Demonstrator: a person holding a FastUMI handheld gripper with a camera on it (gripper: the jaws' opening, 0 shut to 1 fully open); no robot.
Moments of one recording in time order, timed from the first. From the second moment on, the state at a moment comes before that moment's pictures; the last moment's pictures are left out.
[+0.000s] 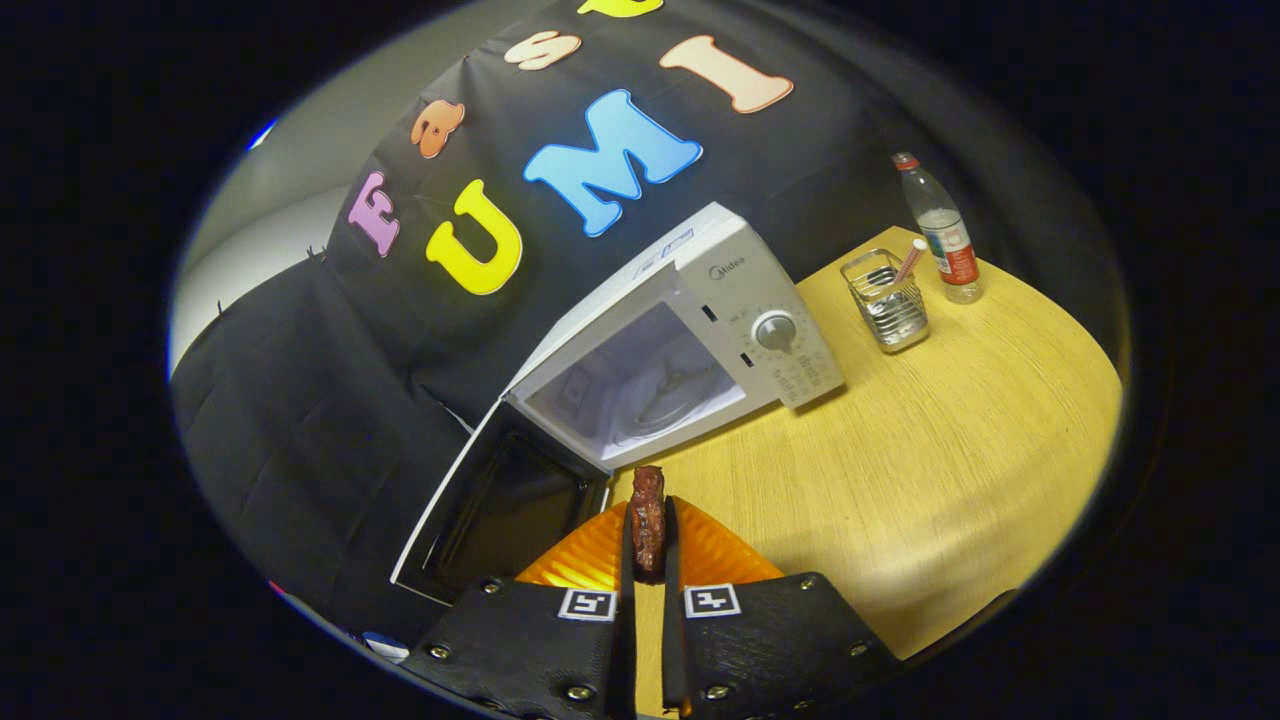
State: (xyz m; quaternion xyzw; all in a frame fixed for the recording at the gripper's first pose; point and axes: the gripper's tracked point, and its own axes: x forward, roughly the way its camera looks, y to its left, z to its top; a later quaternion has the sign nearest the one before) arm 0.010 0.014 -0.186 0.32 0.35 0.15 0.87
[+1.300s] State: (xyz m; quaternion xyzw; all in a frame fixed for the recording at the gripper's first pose) arm 0.194 0.111 -0.271 0.30 0.25 0.12 0.91
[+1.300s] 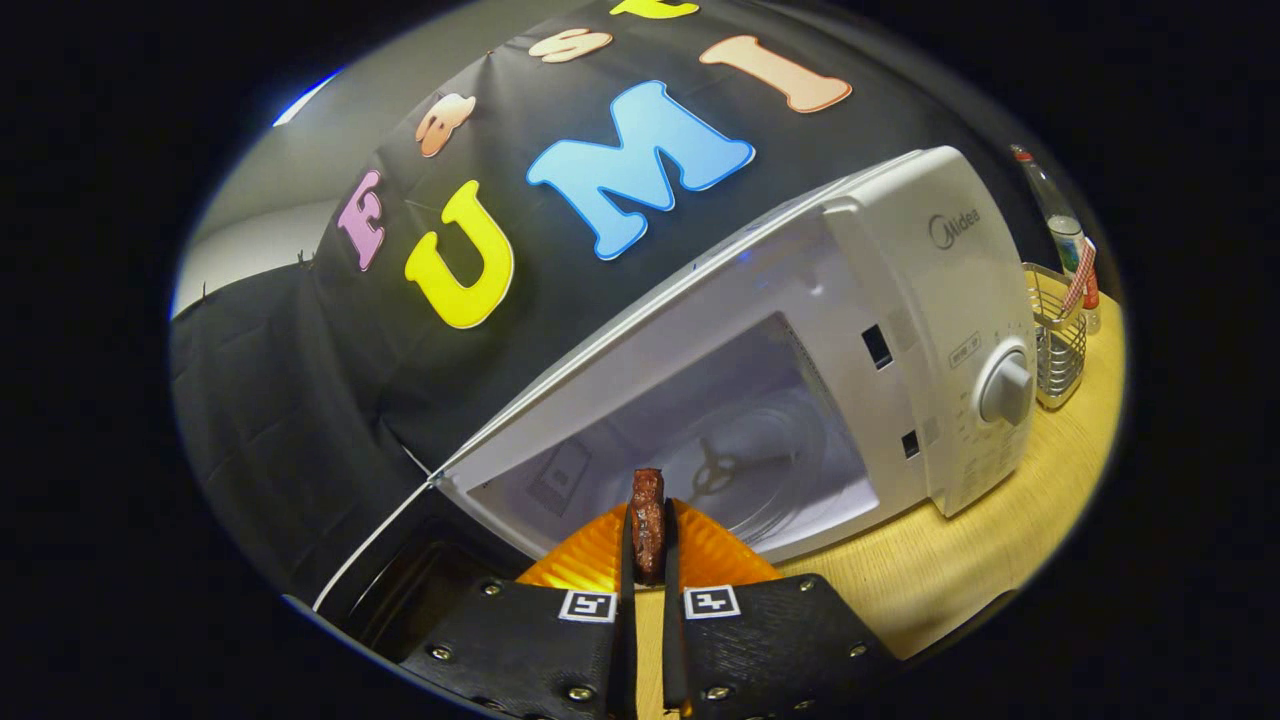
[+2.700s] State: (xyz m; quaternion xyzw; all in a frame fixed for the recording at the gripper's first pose) arm 0.251 0.096 -0.320 0.06 0.23 0.06 0.97
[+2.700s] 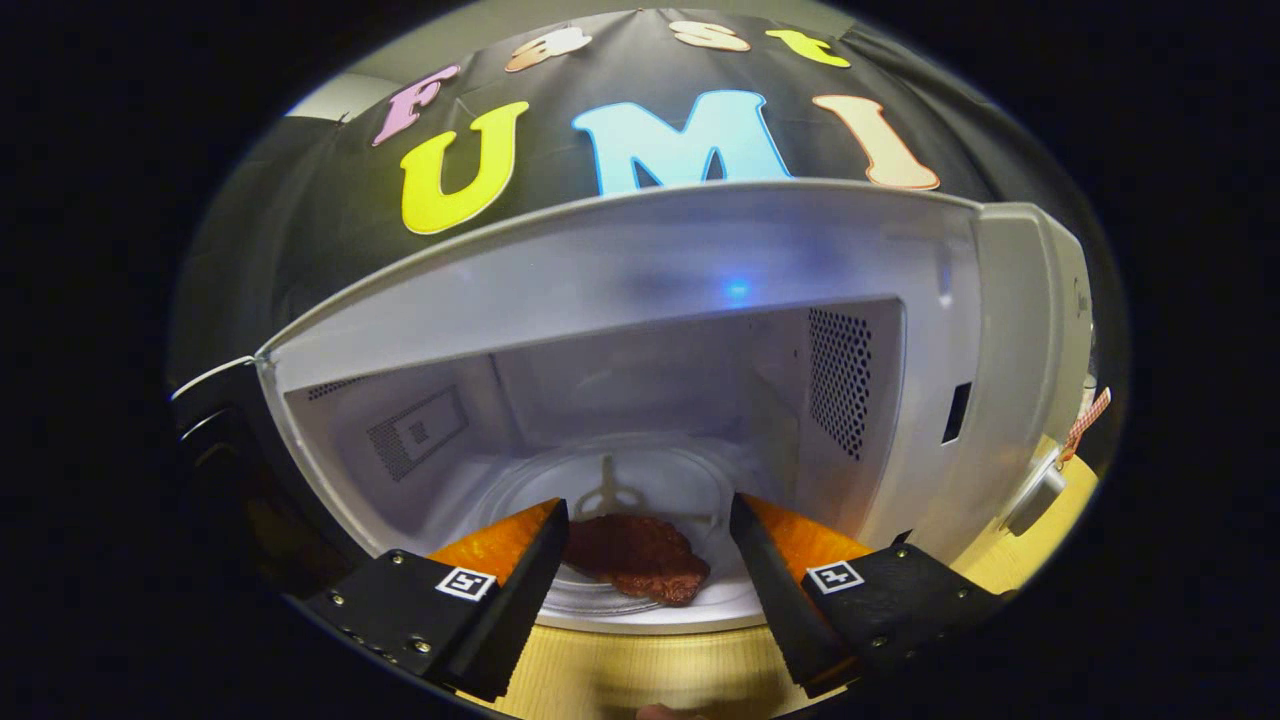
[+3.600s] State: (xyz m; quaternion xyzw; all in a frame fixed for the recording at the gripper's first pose) arm 0.062 0.141 -0.109 0.03 0.12 0.15 0.98
